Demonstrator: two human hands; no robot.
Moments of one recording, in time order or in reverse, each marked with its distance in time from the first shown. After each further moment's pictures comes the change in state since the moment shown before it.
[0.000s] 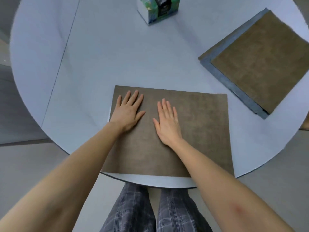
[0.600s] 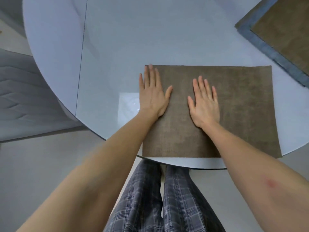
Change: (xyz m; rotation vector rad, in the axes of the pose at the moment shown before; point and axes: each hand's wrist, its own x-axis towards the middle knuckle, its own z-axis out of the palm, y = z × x) left_hand -0.009 -0.021 0.010 -0.059 0.164 -0.125; right_hand 0.001 -0.016 0.026 -0.126 0.152 0.172
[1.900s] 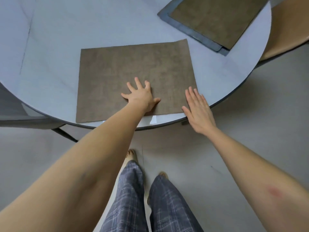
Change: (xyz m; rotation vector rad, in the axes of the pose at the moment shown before) left_hand -0.115 0.199 0.029 0.090 -0.347 -0.076; right_hand -0.181 0.212 0.002 0.049 0.000 -0.057
